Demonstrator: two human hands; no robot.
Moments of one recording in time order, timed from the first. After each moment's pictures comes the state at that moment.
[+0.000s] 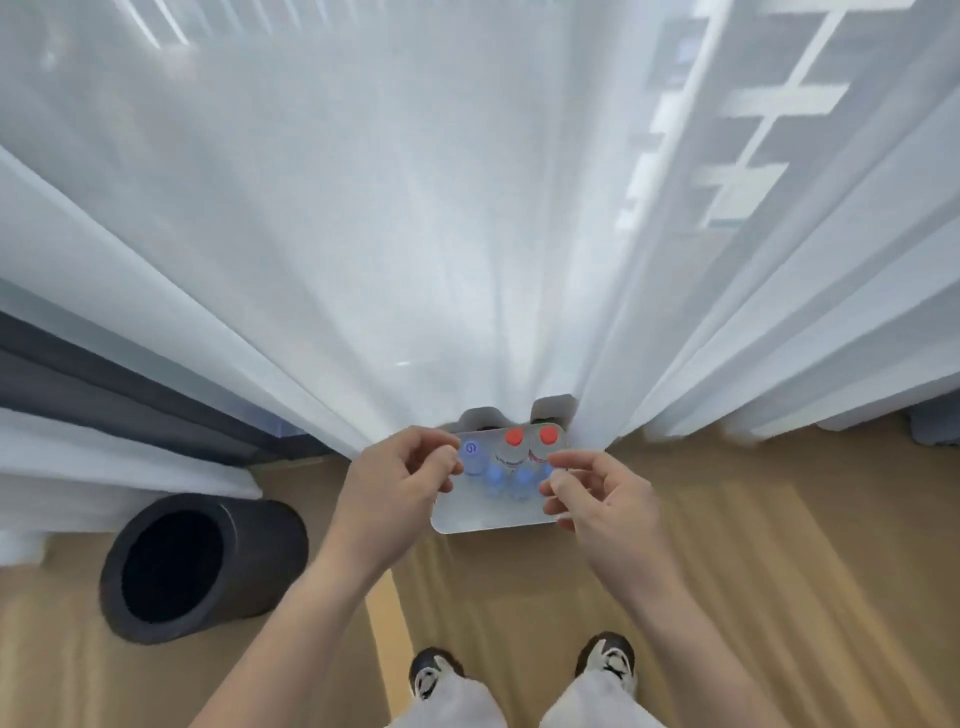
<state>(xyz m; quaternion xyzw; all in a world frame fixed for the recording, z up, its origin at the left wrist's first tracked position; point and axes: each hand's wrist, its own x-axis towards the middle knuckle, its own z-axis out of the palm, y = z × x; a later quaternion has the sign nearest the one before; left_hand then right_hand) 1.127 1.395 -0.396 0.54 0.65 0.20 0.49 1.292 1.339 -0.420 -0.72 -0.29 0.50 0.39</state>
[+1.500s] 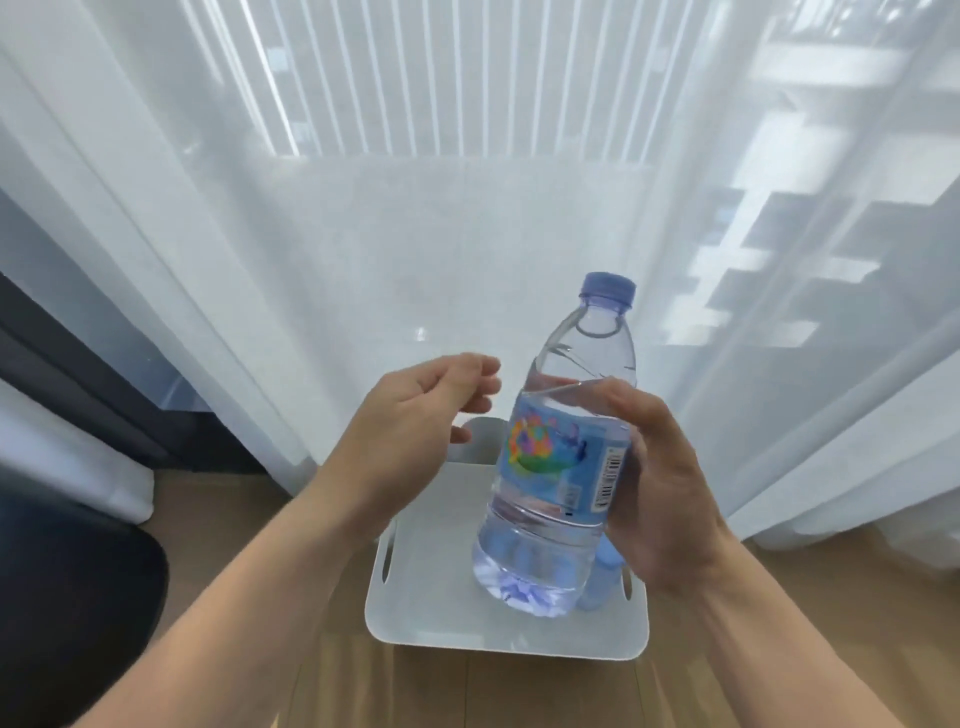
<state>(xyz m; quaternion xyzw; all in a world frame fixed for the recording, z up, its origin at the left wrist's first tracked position) 1.153 1.448 -0.665 0.53 0.58 0.34 0.52 1.318 1.429 -0.712 -0.40 -0.37 0.68 0.49</state>
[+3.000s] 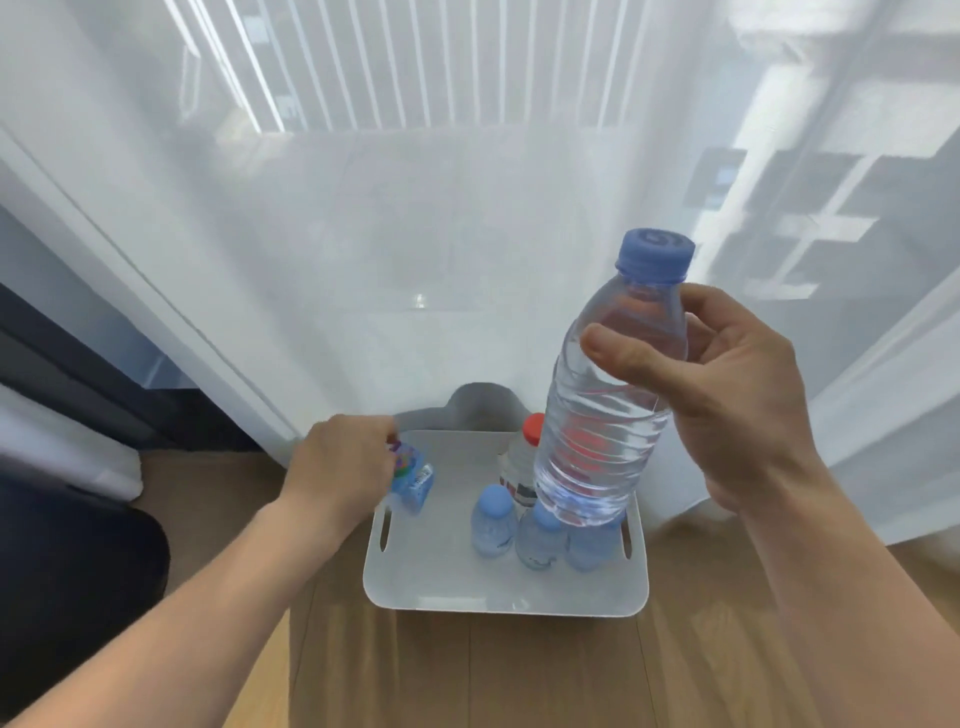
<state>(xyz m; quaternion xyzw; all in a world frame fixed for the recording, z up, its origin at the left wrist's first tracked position) 1.102 1.463 -0.774 0.71 0.69 0.01 0.11 1.342 1.422 -0.676 -0.56 -0.46 0.41 0.55</state>
